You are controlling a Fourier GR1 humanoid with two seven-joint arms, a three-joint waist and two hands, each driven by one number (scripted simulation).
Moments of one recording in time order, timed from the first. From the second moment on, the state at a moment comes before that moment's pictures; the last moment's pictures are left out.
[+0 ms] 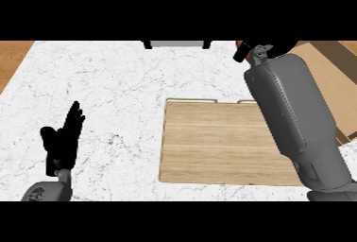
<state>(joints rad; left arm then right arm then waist) -0.09 0.21 -0.01 -1.31 0.07 0.24 0.03 -1.02 -0.14 0.04 -1.09 1.22 0.07 1.04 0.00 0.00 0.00</state>
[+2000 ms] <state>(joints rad) -0.12 0.17 -0.01 -1.33 0.03 0.22 0.04 -0.92 -0.60 -0.56 -0.37 0.86 -0.47 0.15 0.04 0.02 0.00</state>
